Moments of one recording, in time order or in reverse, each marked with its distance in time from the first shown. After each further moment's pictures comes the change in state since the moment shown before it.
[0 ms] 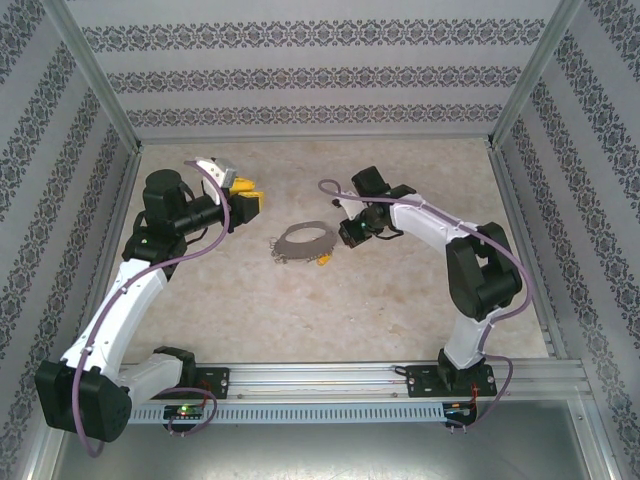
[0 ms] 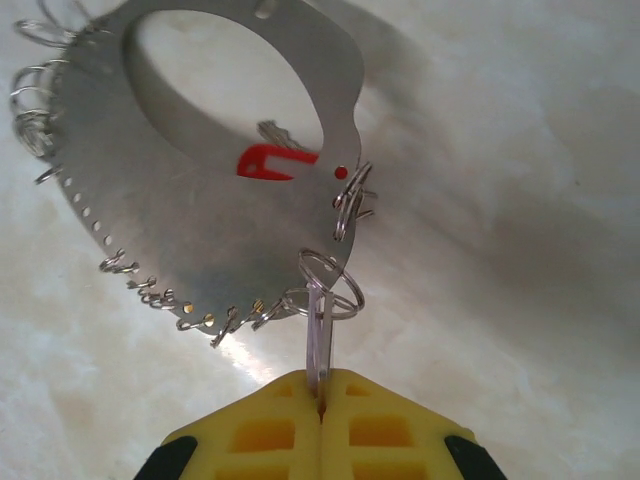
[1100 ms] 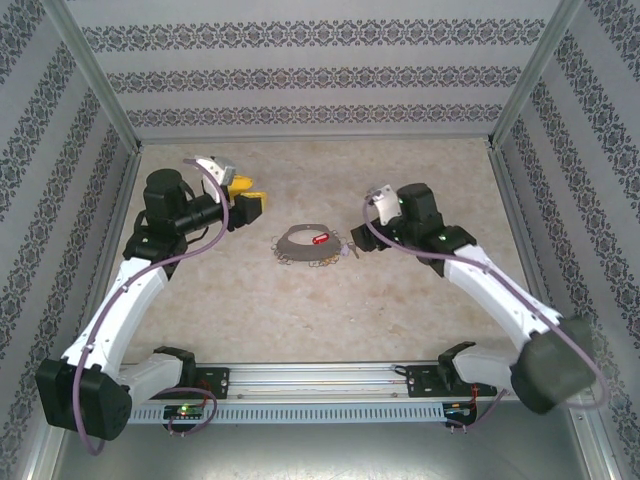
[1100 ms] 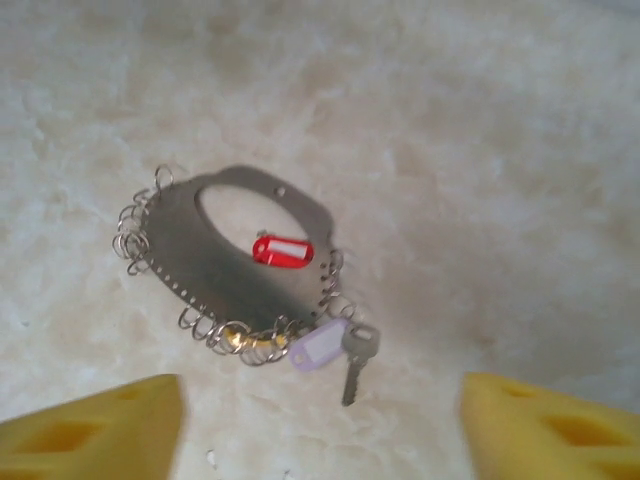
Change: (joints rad) left arm 0.000 0.023 0.001 0.010 -0.016 -0.048; right arm -0.021 -0.640 -0.405 0.307 0.111 0.021
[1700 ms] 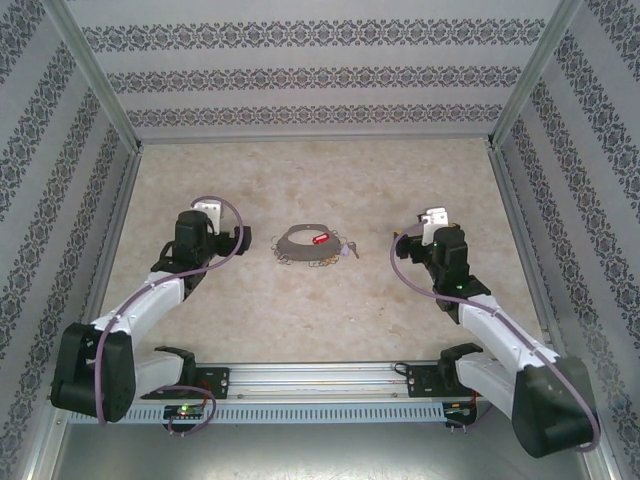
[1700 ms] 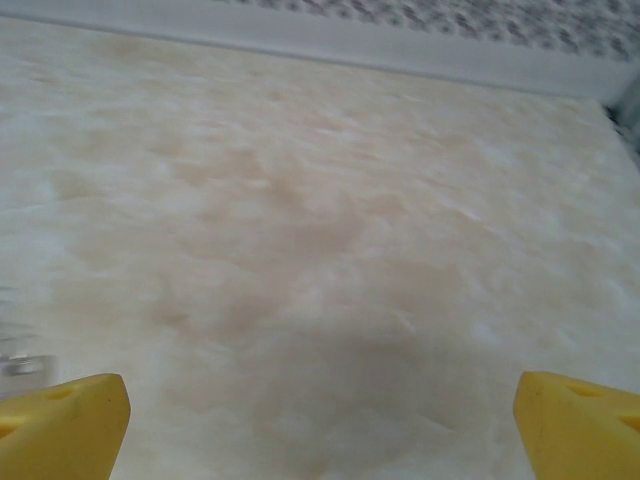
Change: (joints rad) left arm 0.000 0.098 -0.389 0.160 -0.716 -0.072; right arm -0.229 -0.171 -0.502 0.553 0.367 0.047
